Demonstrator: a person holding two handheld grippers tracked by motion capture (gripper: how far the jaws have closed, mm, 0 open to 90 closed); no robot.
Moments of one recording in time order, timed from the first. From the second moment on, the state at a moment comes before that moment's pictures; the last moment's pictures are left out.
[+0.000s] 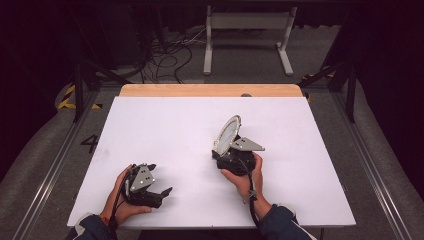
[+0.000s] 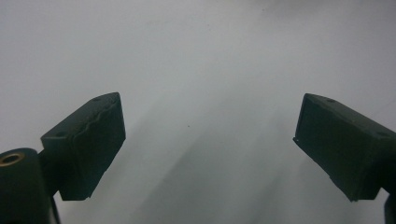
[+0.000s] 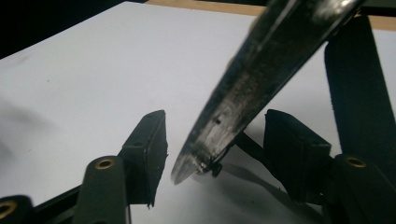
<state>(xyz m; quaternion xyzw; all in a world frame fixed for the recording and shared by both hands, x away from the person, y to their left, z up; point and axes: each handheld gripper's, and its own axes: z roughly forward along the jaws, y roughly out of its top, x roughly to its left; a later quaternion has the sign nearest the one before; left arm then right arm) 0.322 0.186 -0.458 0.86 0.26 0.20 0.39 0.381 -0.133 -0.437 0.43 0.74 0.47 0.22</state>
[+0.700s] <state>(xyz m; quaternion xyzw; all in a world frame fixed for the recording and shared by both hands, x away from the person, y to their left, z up) 0.323 0.182 -0.462 0.87 0.24 0.19 0.39 0.381 -0.141 -0.438 0.44 0.74 0.46 0.21</state>
